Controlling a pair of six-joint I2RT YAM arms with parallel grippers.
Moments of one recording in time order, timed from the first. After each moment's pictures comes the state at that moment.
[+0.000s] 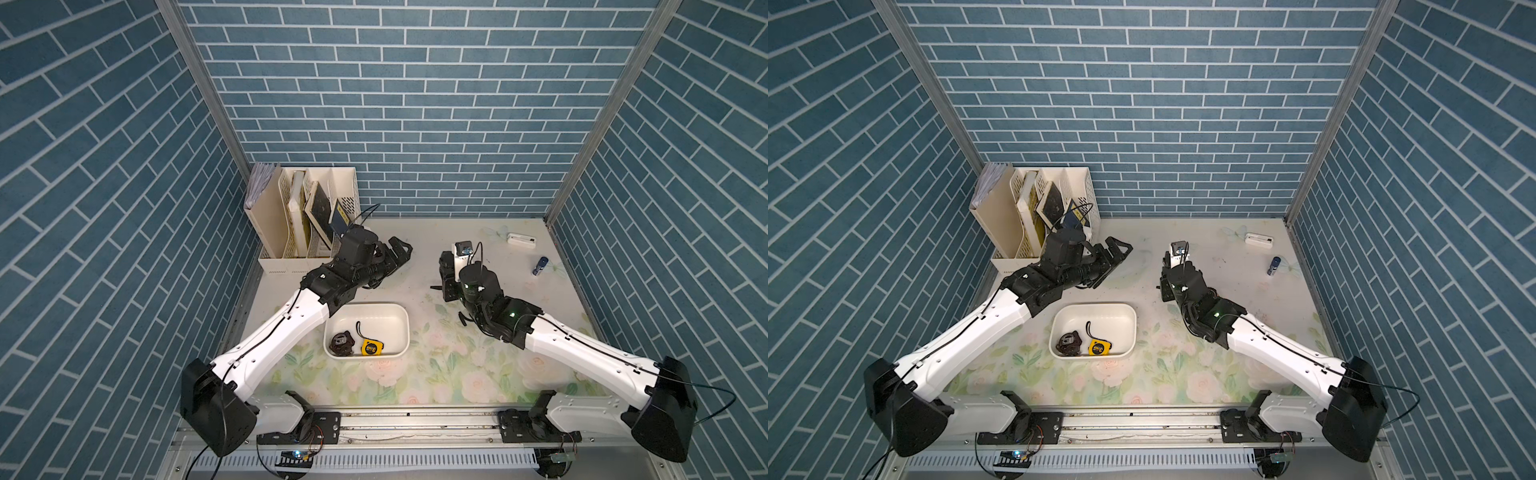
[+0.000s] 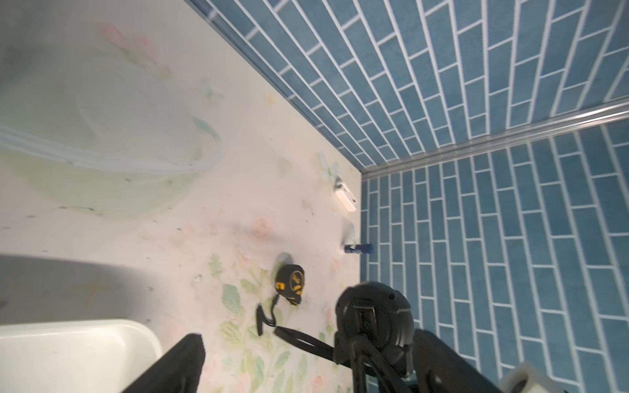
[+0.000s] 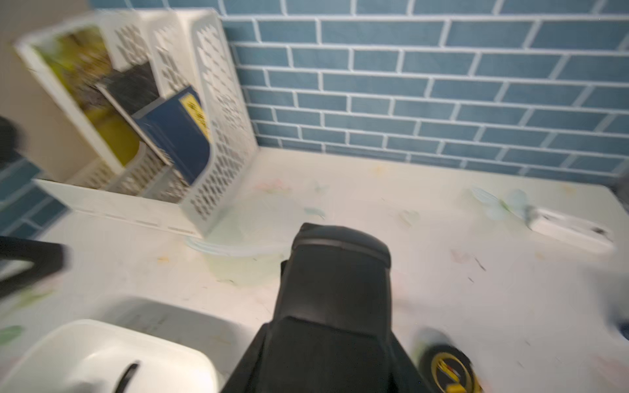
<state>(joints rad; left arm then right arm) -0.61 1.32 1.24 -0.47 0.02 -1.06 0.90 1.22 0.95 -0.27 0.54 0.34</state>
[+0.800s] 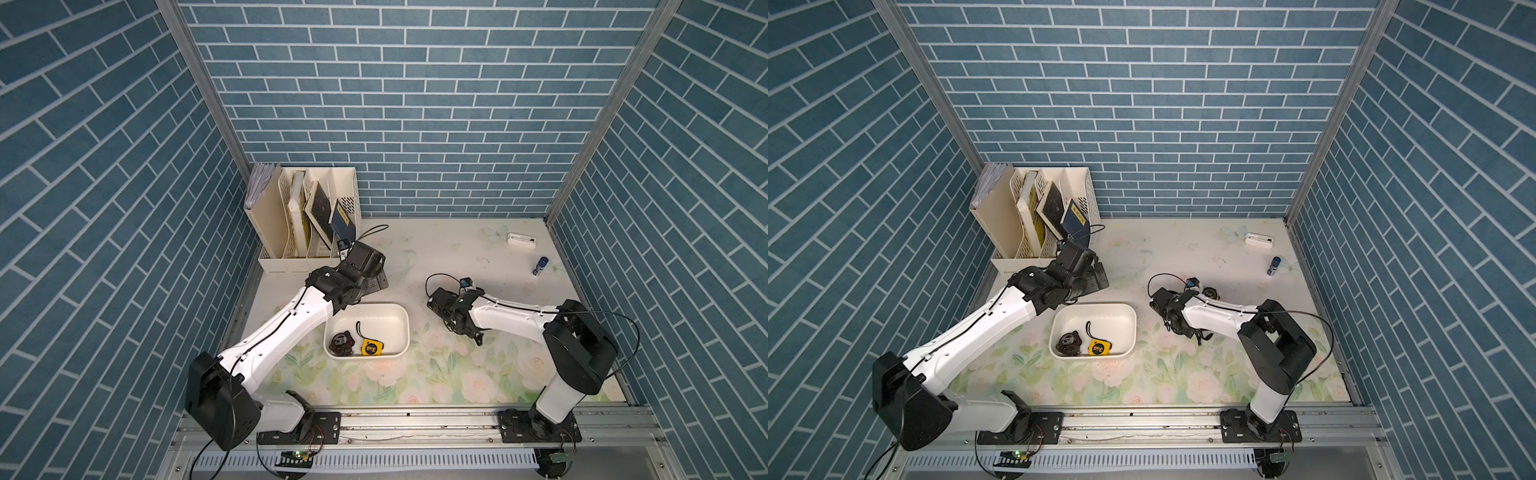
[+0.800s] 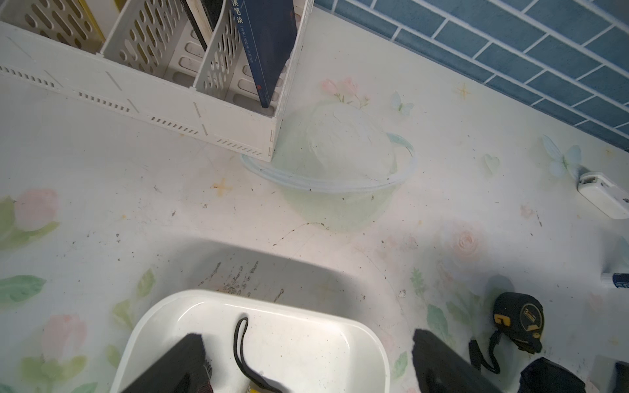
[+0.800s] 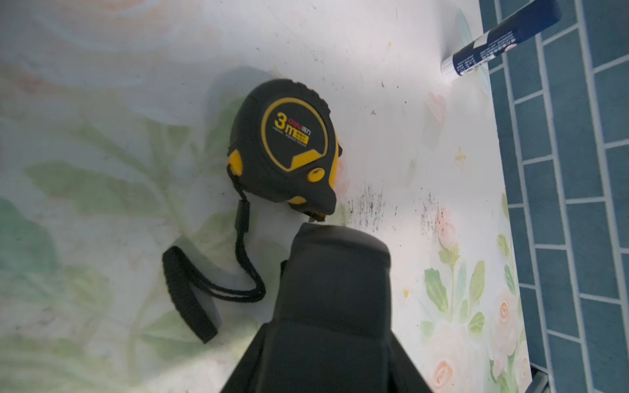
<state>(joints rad) -0.61 1.35 1.22 -0.82 -0.34 -0.82 0.84 1.70 1.01 -0.89 0.73 0.77</state>
